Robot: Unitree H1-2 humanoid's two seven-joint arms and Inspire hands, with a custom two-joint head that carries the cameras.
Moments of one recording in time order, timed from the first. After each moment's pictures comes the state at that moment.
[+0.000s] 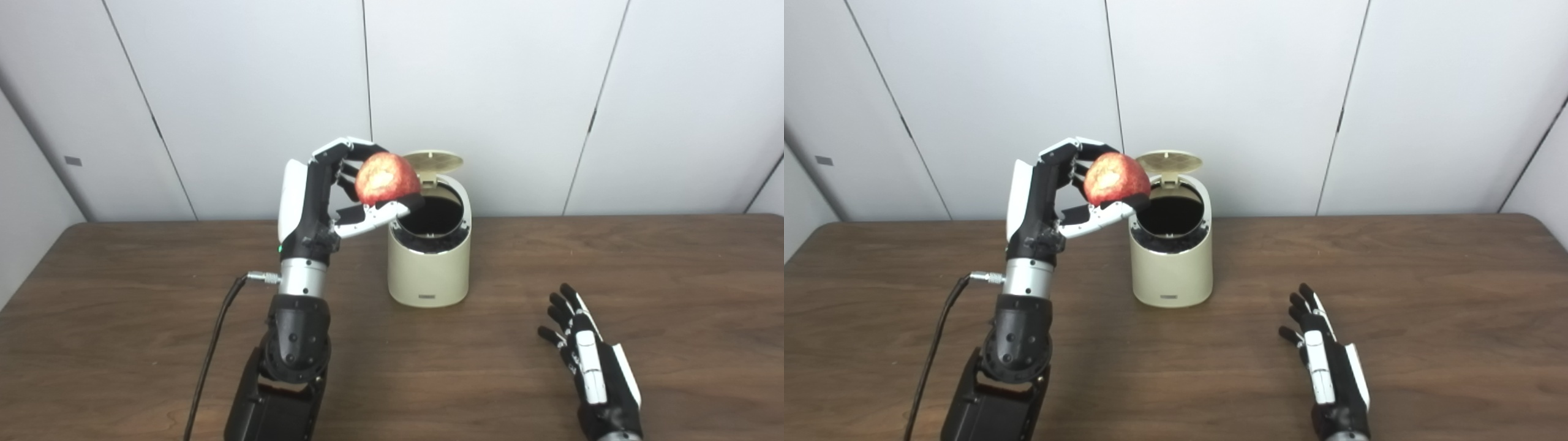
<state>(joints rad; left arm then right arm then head) -0.49 0.00 -0.12 -0.05 0.47 0.01 0.19 0.06 0.00 -0.02 -0.16 -0.01 0.01 -0.02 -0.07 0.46</state>
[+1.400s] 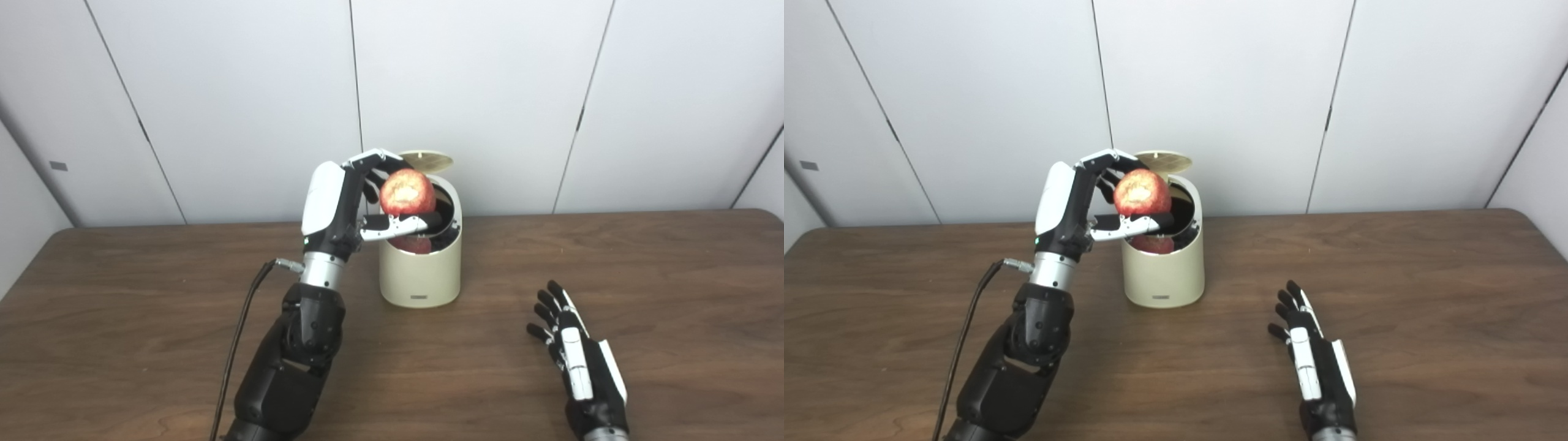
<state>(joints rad) -0.57 0.04 -0.18 0.23 0.58 -0.17 0.26 0.06 0.01 -0.01 -0.16 -0.04 0.01 -0.04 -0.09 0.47</state>
